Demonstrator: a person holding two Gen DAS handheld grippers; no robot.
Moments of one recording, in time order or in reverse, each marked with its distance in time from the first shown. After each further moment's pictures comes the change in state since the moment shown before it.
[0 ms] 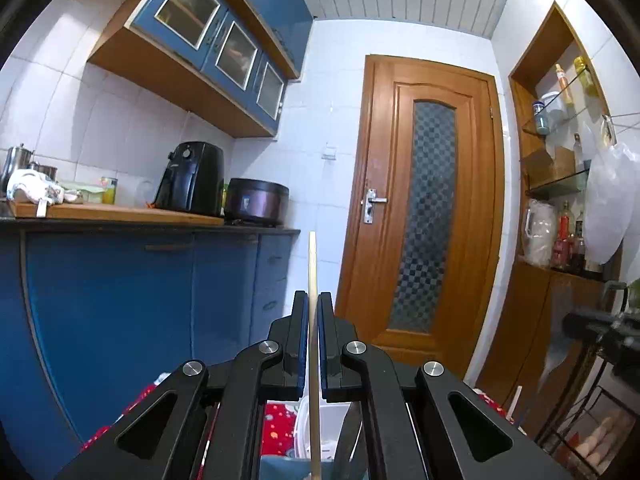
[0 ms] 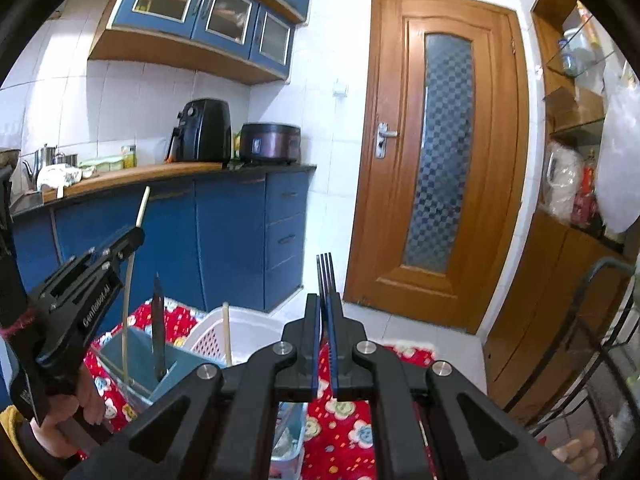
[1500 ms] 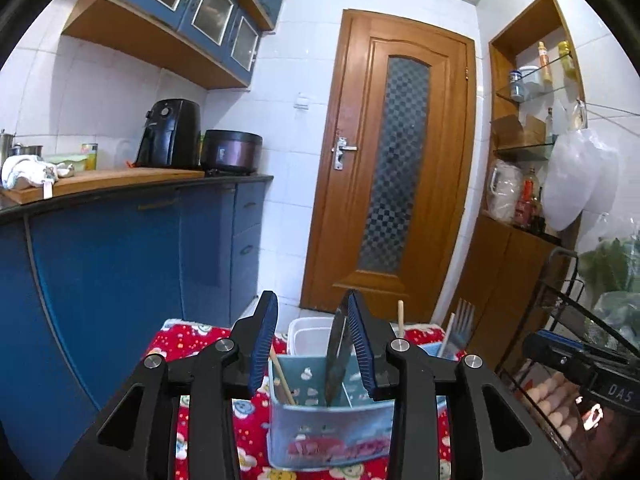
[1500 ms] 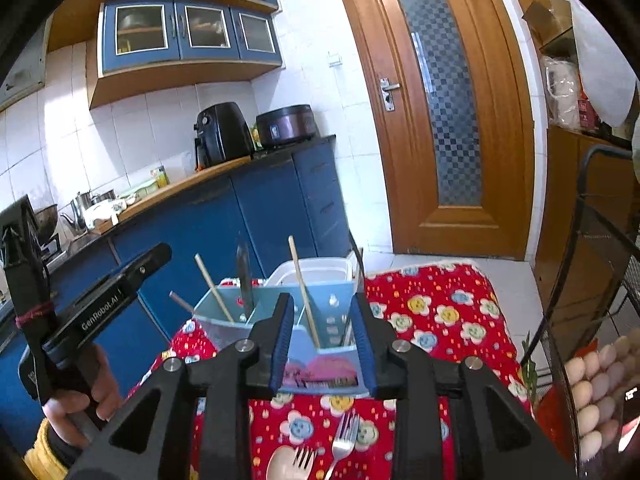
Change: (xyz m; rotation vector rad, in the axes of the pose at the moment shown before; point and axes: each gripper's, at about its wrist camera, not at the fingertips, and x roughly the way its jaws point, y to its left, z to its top) left arm -0.067 0.013 0.021 0.020 0.233 -0.118; right arm -0.077 -0.008 -0.038 0.247 0.102 0.178
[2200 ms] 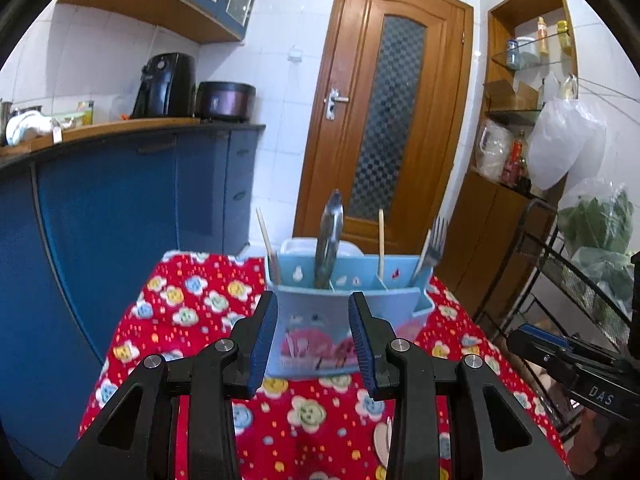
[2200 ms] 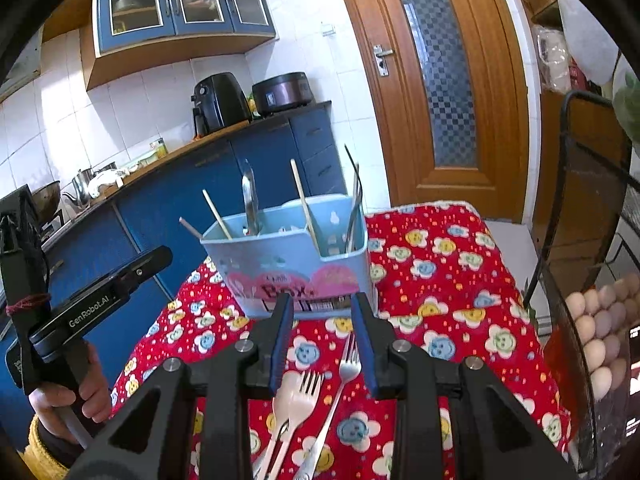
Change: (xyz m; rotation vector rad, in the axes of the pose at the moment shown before) left arm -0.038 -0.001 -0.049 -0.017 0.190 -0.039; right arm -0.021 0.003 -0.059 0.039 0.110 -0.001
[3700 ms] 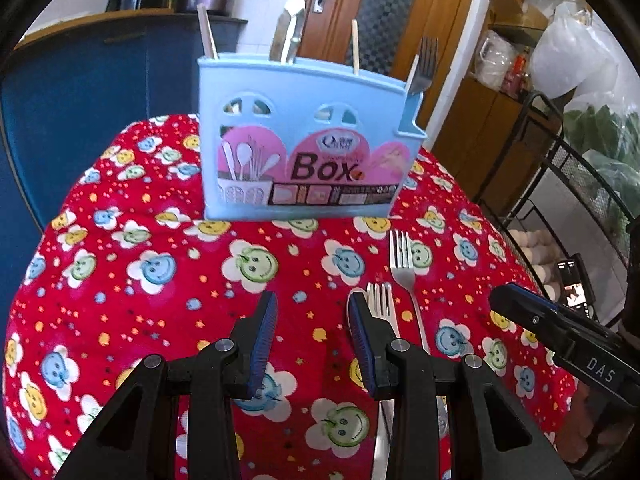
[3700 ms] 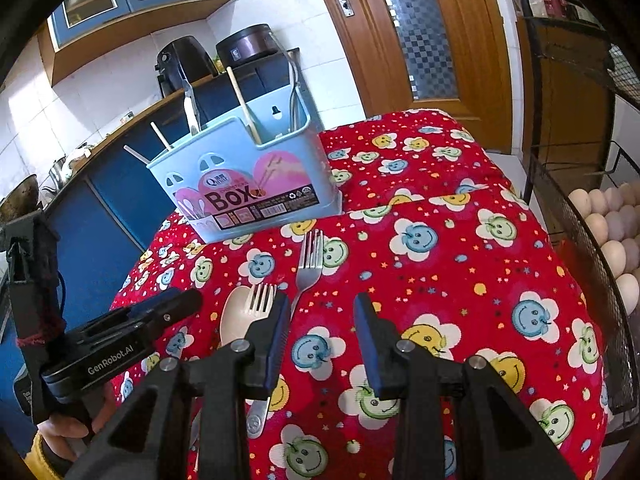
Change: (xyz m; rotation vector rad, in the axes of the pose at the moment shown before) left arm 0.051 -0.030 -0.099 -0.014 0.363 -0.044; right arm 0.027 -0.046 -0.069 0.122 0.173 -0.014
